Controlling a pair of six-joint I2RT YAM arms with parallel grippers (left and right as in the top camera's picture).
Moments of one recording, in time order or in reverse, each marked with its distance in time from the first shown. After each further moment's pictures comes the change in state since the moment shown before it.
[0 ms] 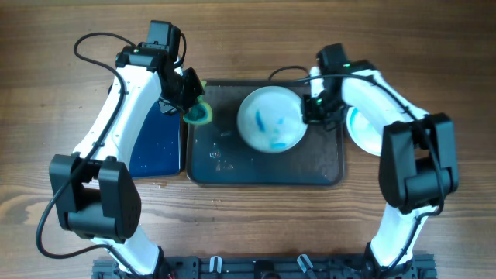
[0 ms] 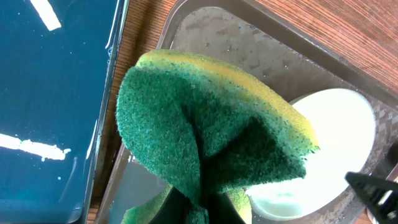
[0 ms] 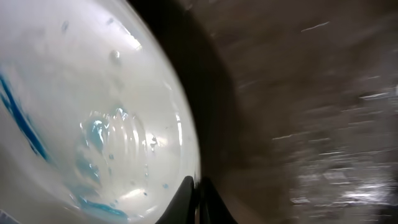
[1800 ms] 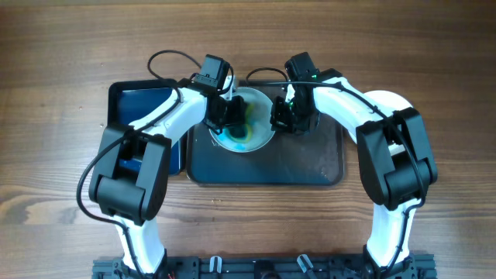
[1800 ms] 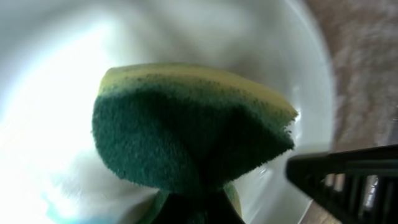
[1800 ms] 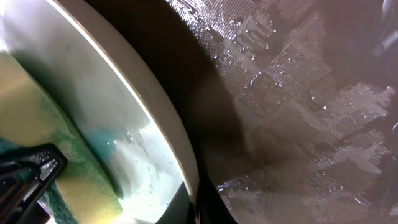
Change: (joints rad) left arm -0.198 0.156 -0.246 0.499 0.196 0.158; right arm 0.122 0.069 0.000 0.137 -0.188 0.420
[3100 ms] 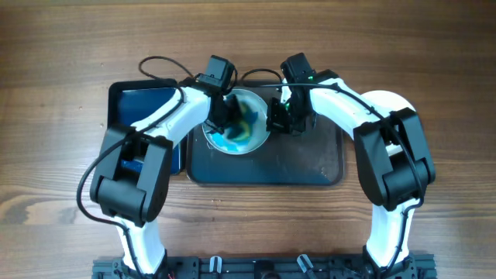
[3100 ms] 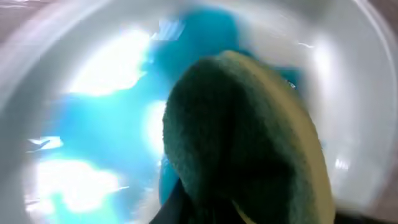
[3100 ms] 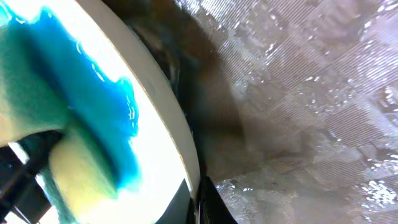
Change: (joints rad) left arm -0.014 -0.004 0.024 -0.127 -0.239 -0.308; right arm 0.015 0.001 0.000 0.015 -0.031 -0.037
